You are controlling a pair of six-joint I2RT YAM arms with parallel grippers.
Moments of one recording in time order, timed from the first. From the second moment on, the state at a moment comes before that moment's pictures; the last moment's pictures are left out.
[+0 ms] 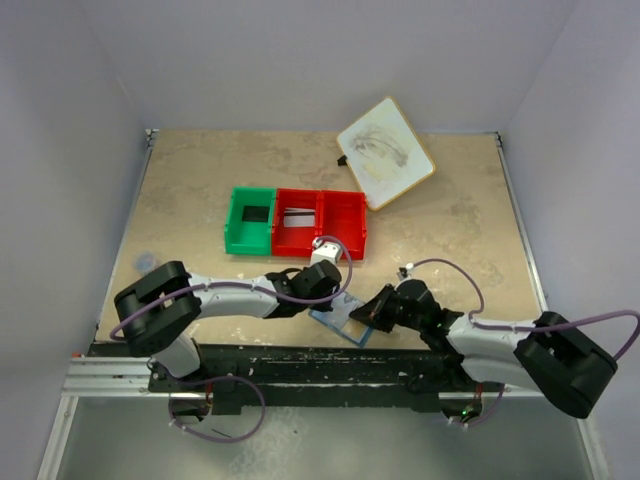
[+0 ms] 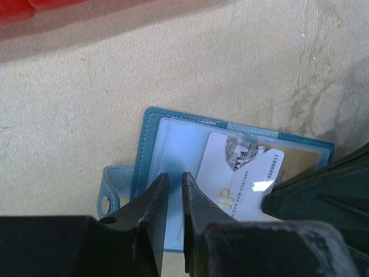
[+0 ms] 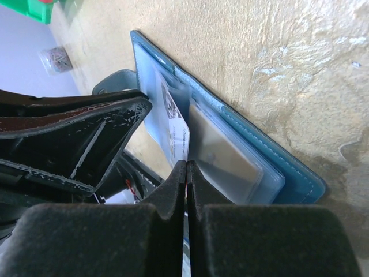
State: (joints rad) left arm -1.08 1.60 0.78 -0.07 -0.30 -0.70; right arm 0.77 1.13 0.09 0.43 -0.14 1.38
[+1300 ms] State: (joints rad) left arm -1.04 1.88 1.54 -0.87 -0.66 -0.87; right arm 0.77 1.13 0.15 0.34 -0.07 1.38
